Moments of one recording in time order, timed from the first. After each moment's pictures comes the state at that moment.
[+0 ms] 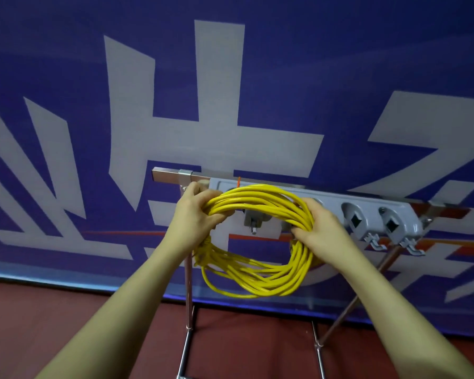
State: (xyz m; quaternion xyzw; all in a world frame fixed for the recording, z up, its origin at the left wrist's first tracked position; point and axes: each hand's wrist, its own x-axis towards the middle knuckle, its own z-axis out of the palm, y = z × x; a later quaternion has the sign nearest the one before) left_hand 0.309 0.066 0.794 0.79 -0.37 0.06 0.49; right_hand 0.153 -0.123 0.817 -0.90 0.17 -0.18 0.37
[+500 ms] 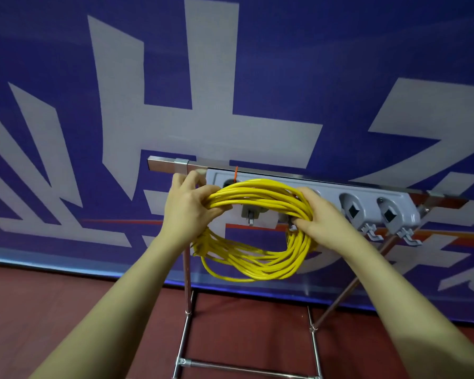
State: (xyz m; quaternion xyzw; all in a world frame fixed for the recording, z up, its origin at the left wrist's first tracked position) left_hand 0.316 0.056 0.784 0.82 -0.40 0.20 0.35; right_hand 0.159 -0.153 0.815 -0.93 0.12 -0.11 0.33
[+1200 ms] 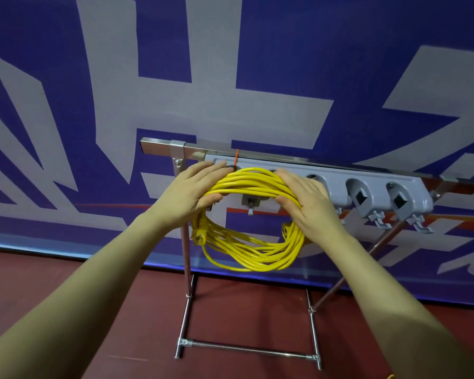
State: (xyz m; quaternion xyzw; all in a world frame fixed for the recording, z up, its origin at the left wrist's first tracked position) left_hand 0.359 0.069 0.753 0.75 -0.60 0.12 0.25; right_hand 0.179 -0.144 0.768 -0.96 0.05 -0.23 0.17
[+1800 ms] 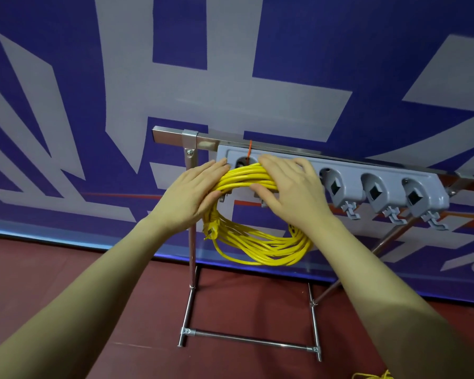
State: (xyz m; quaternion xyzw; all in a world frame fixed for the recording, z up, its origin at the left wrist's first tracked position) left_hand 0.353 0.095 0.736 0.77 -0.58 0.14 0.25; right_hand 0.214 -0.097 0.785 -0.96 0.01 -0.29 -0.03
